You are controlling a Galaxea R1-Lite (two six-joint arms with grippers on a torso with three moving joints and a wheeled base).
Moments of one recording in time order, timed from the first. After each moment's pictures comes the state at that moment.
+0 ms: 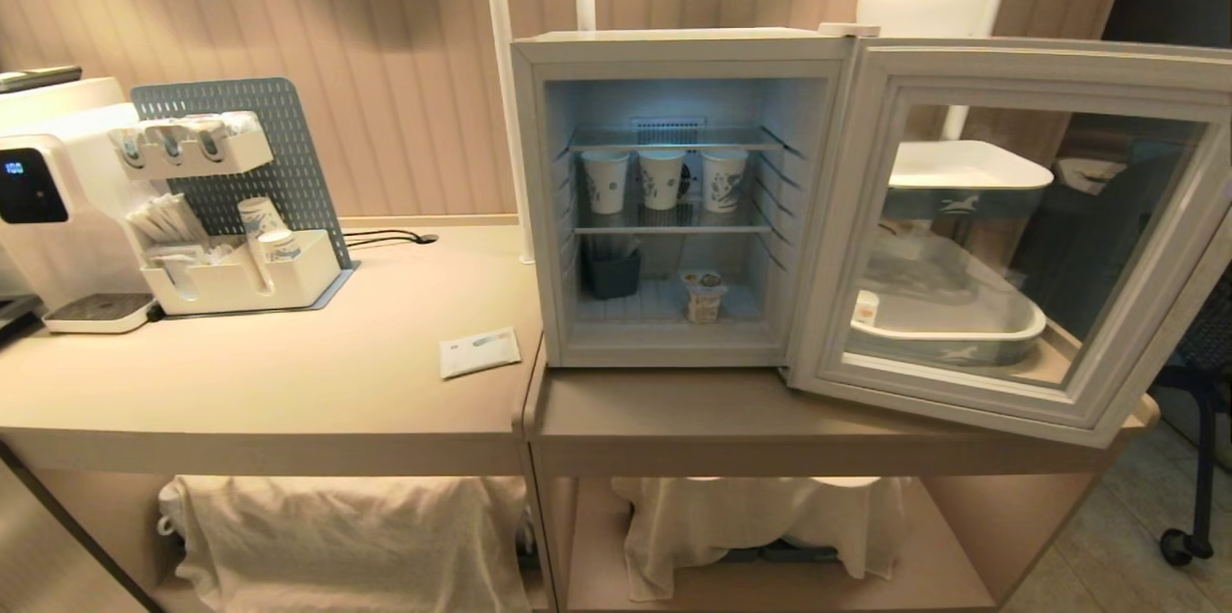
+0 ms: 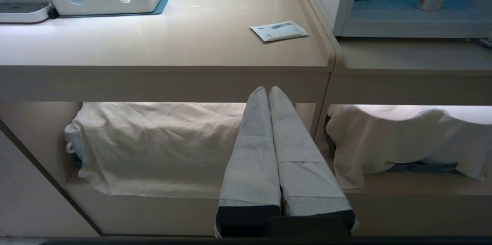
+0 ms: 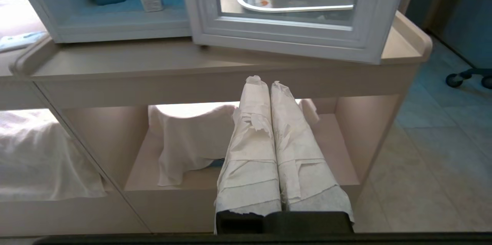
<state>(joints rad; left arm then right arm) 0.00 0.00 0.00 0.00 0.00 -0.01 0.00 0.00 -0.03 0.09 -0.01 0.01</state>
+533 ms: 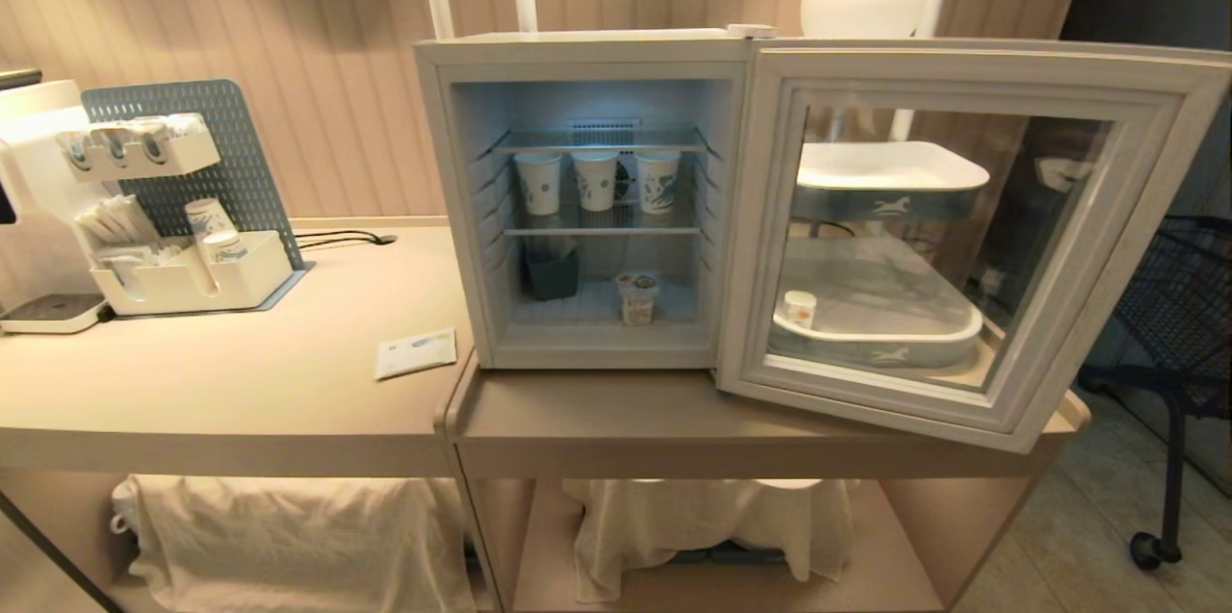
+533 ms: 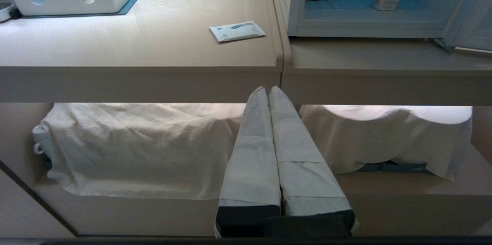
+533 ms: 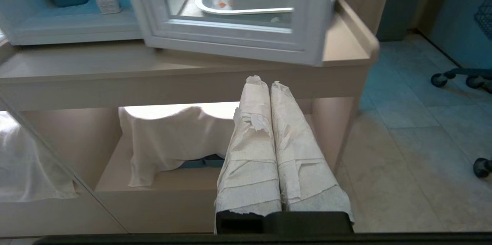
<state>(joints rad) 0.00 0.00 0.00 0.00 0.00 -0.01 0.00 0.00 -0.03 0.09 -0.01 0.01</state>
